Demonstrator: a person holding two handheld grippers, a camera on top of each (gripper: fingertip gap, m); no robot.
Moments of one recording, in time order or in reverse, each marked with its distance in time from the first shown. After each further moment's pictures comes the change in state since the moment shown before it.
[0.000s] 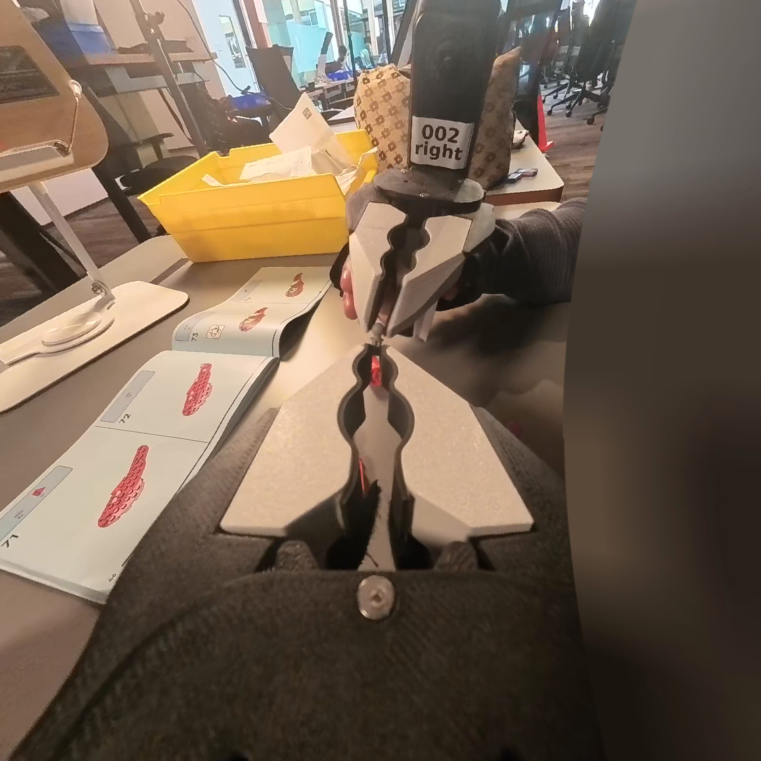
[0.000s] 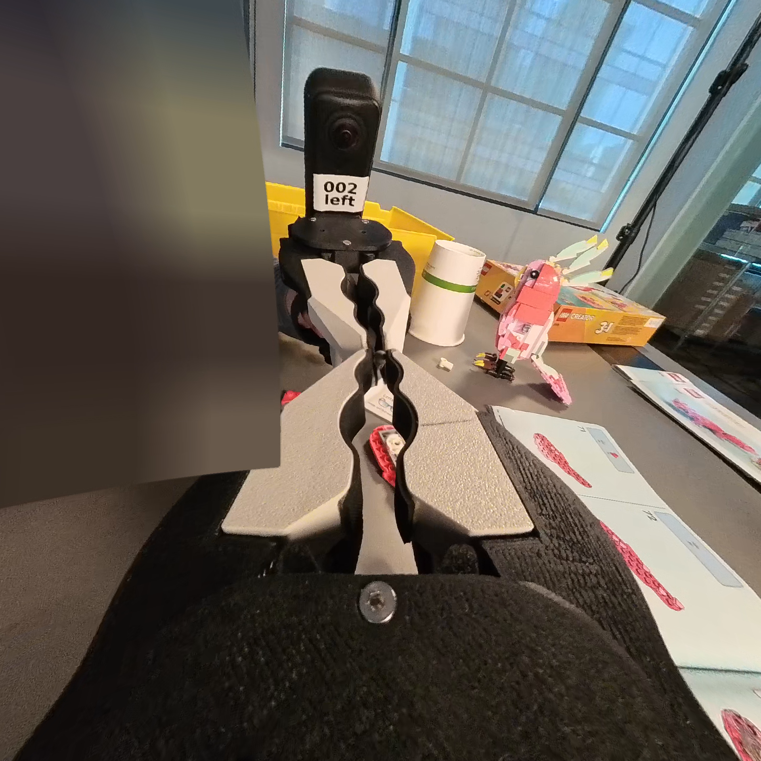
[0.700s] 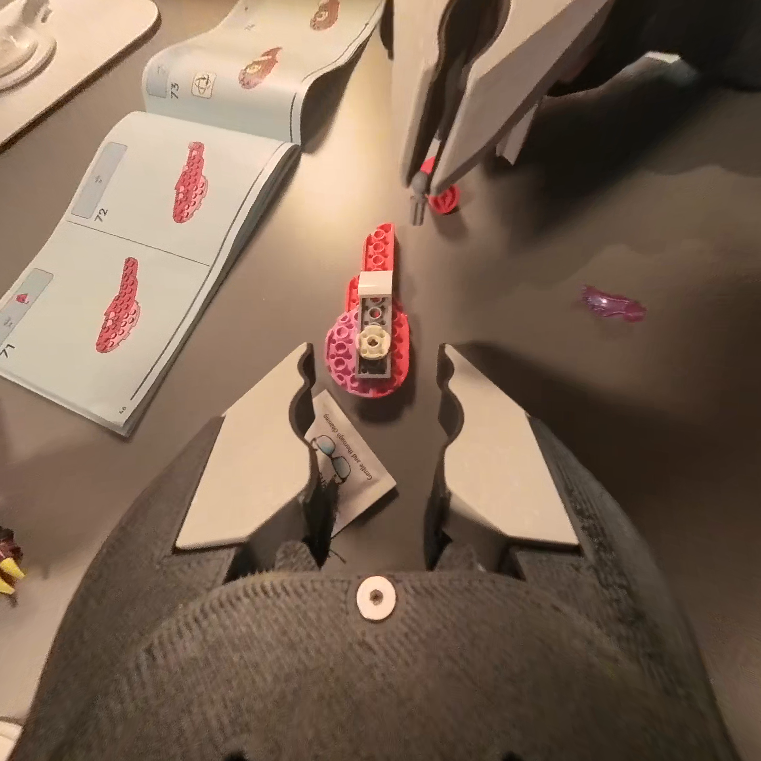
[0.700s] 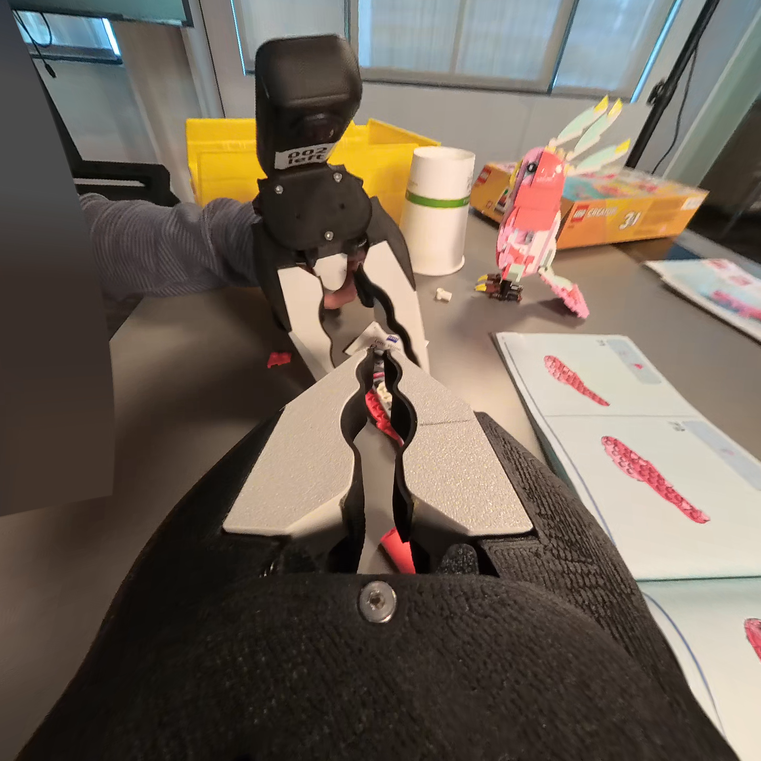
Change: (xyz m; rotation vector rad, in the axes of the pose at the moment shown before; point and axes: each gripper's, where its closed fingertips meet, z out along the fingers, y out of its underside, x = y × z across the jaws) left arm -0.025 0.090 -0.008 -0.517 -0.126 -0.089; right arm 0.016 0.034 0.000 -0.177 0.015 0.181
